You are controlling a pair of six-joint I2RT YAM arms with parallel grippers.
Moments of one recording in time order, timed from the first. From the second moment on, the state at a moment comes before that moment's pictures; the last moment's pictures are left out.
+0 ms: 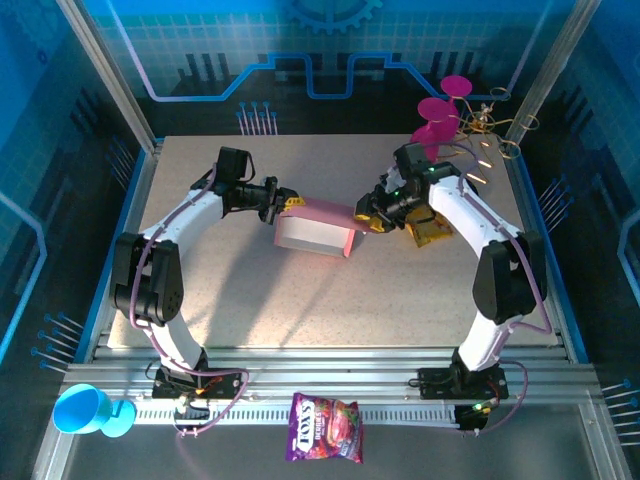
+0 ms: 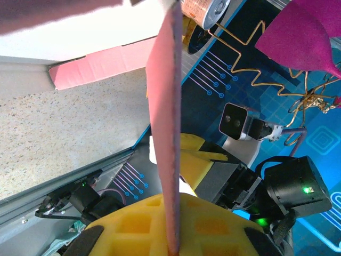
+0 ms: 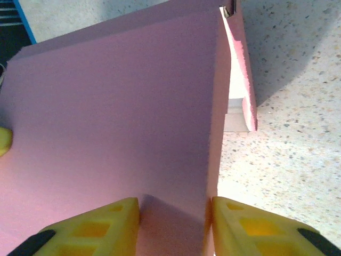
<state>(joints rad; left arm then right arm) -0.16 1.74 1.29 -0.39 1.03 -1.37 0.30 1.75 1.47 -0.89 -0.66 0.71</state>
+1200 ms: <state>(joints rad) -0.08 1.92 1.31 -0.62 0.94 -1.03 0.37 1.89 1.45 -0.60 -0.55 0.75</state>
